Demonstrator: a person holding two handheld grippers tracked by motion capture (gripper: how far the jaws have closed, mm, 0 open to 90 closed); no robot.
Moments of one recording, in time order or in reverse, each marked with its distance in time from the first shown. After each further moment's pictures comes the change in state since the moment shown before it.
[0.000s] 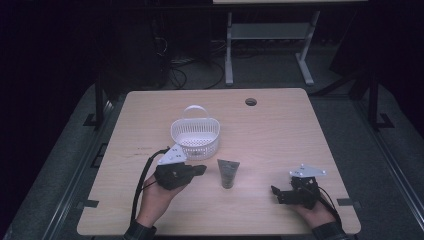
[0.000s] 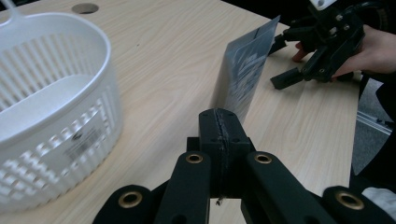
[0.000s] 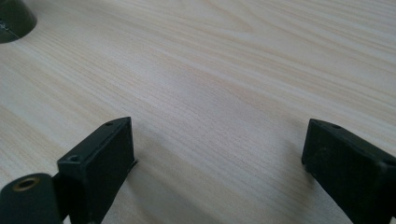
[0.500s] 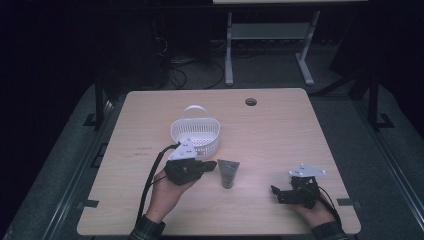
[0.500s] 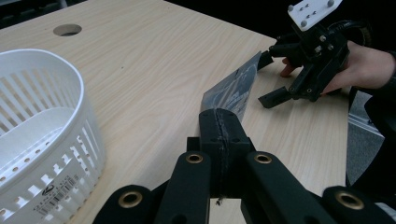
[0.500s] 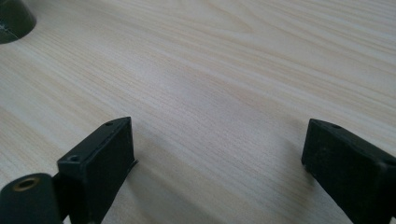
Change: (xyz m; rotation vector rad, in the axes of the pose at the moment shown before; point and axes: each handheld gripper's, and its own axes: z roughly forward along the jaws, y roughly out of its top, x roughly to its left) left arm -0.005 0.018 0.014 -0.026 -0.030 0.026; right arm 0.000 0.001 0.000 0.001 0.001 0.004
